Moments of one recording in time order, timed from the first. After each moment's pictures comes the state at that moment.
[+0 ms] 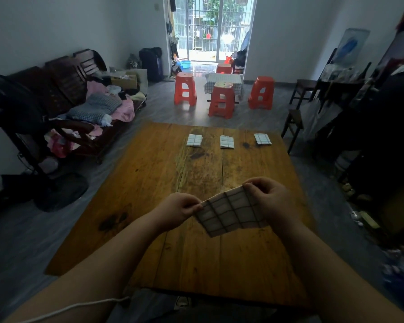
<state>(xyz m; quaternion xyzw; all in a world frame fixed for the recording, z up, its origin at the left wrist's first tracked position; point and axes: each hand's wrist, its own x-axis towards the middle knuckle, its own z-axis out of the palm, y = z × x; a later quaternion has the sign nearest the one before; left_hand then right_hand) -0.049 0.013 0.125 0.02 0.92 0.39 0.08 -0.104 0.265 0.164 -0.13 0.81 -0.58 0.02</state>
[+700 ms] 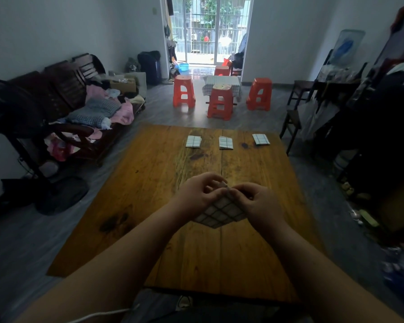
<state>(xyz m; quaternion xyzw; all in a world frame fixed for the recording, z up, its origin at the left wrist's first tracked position) -0.056 0.059 0.167 0.04 0.89 0.46 -0.04 -0.079 0.251 0.163 -0.22 0.82 -0.52 0.00</state>
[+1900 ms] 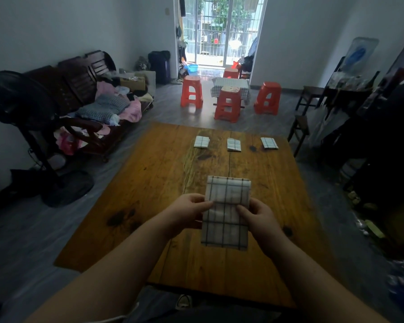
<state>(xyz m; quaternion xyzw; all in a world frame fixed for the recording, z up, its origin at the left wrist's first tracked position) -0.026 0.028 0.142 -0.16 0.70 0.67 0.16 -0.067 0.234 0.126 -0.07 0.73 -0.66 0.17</state>
